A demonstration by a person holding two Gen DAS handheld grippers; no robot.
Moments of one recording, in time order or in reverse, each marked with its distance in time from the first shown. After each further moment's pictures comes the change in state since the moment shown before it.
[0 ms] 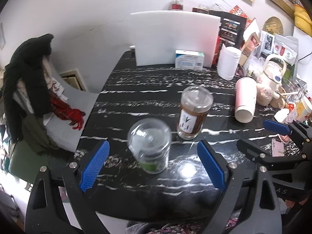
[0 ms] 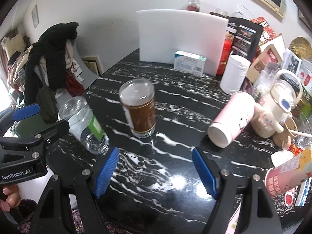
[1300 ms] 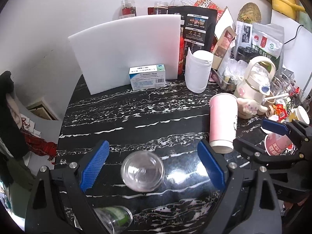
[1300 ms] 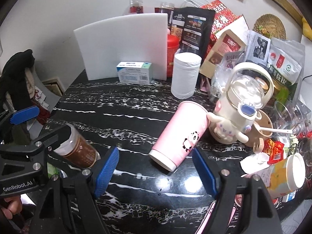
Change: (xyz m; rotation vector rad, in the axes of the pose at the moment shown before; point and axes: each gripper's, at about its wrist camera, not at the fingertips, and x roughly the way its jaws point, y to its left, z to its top) left arm 0.085 -0.101 0.113 0.191 0.008 -0.144; right arm 0.020 -0.105 0.051 0.217 0.021 -0.174
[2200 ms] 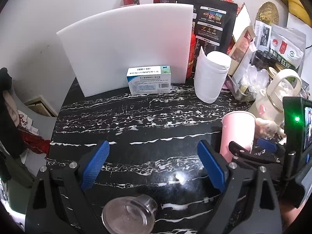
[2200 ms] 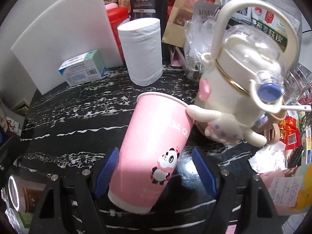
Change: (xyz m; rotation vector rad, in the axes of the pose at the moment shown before) left arm 0.079 -0.012 0.048 -0.056 0.044 0.037; right arm 0.112 -0.055 0.024 0.255 0.145 -0.116
